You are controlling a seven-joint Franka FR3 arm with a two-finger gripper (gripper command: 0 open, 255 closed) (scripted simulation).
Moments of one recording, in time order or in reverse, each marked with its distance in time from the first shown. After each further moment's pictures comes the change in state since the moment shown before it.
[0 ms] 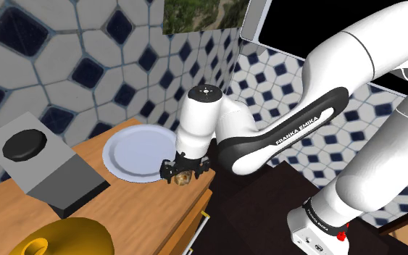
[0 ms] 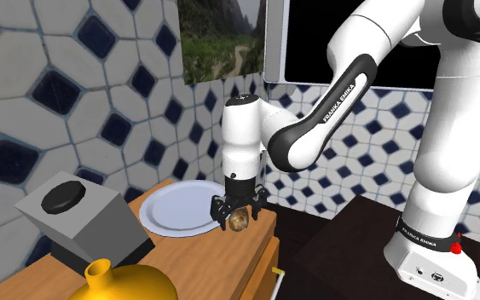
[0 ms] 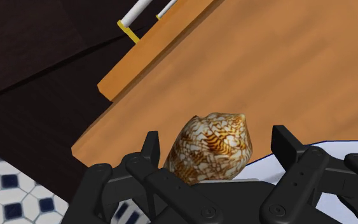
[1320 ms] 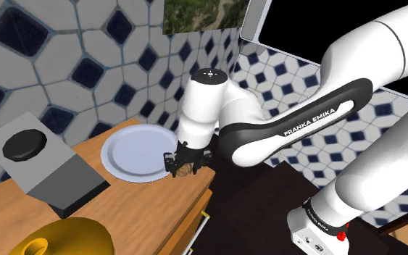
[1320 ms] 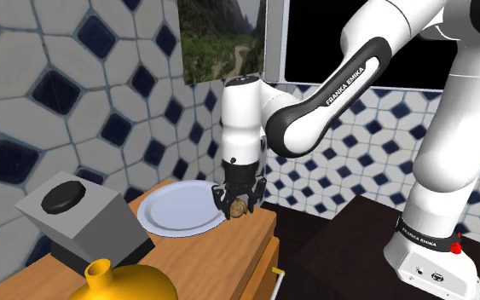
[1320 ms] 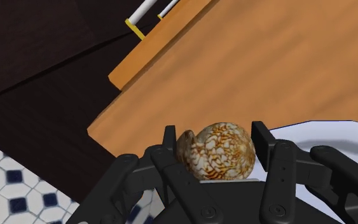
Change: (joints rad) arm -0.021 -0.111 0.025 0.023 0.142 -0.081 -0.106
